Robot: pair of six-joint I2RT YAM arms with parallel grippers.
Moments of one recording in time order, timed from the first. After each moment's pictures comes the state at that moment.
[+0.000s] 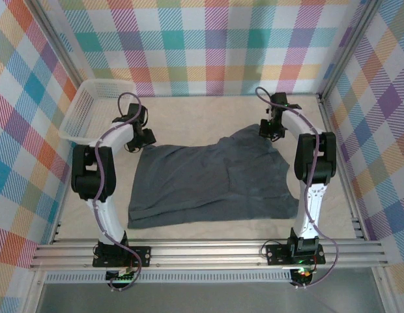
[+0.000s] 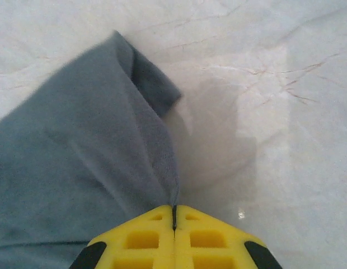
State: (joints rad) left arm -0.09 1.97 1.45 -0.66 -0.10 -0.50; right arm 0.08 2.11 1.68 -0.77 -0.08 0.21
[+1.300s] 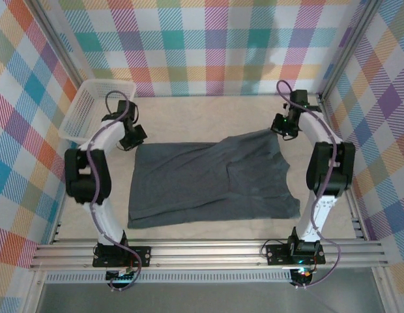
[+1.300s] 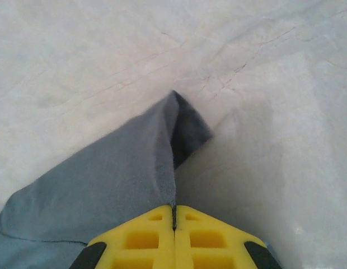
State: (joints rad) left arm -0.03 1.81 1.40 -0.73 -0.02 -0.57; right arm -0.02 1.88 1.50 -0.70 -0.20 0.34
